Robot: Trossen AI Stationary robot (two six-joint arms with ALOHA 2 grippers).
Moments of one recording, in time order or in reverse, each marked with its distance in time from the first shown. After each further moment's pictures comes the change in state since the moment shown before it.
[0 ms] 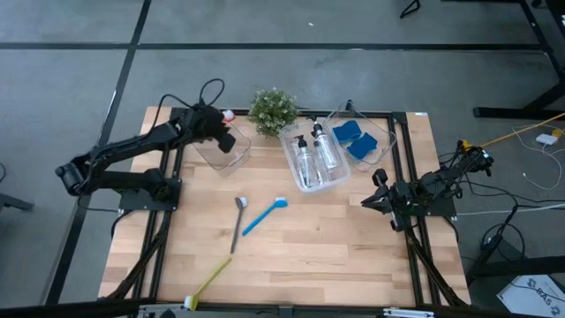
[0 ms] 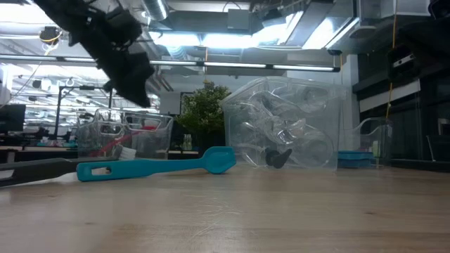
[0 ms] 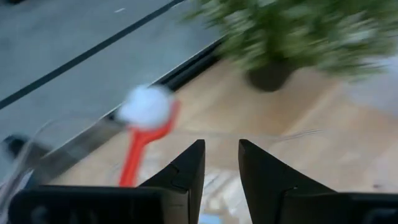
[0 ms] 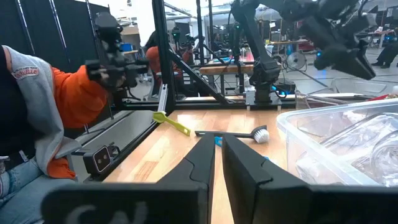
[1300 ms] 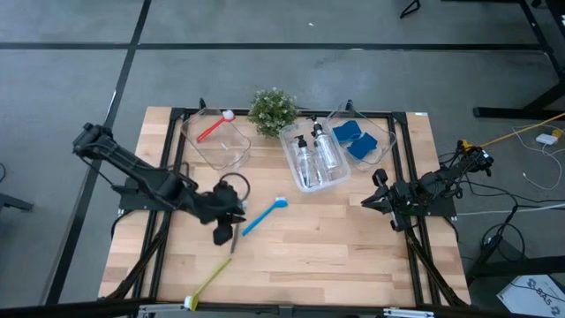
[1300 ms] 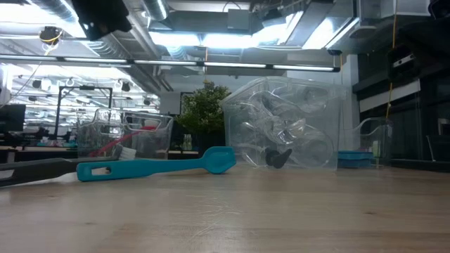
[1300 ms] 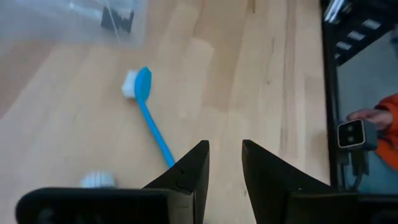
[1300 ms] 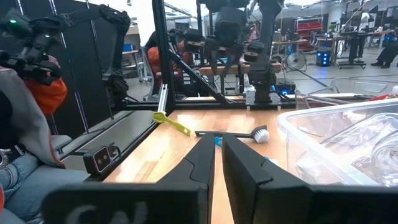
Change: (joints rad) left arm -1.159 0.110 0.253 -0.204 -0.160 -0.591; right arm 0.000 0.000 0.000 0.000 0.000 0.000
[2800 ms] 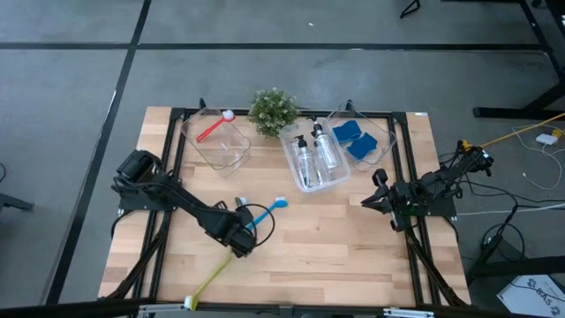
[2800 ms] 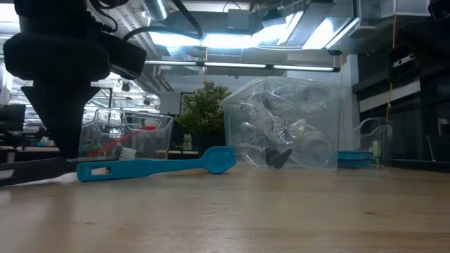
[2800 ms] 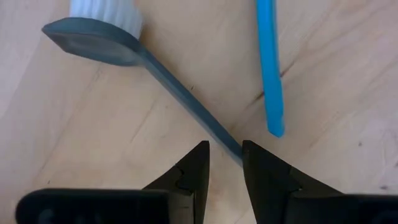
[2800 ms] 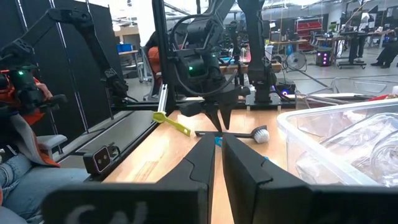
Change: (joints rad) left arm -0.038 0.620 0.231 -0.405 0.085 -0.484; right arm 0.000 0.000 0.000 0.000 0.000 0.000
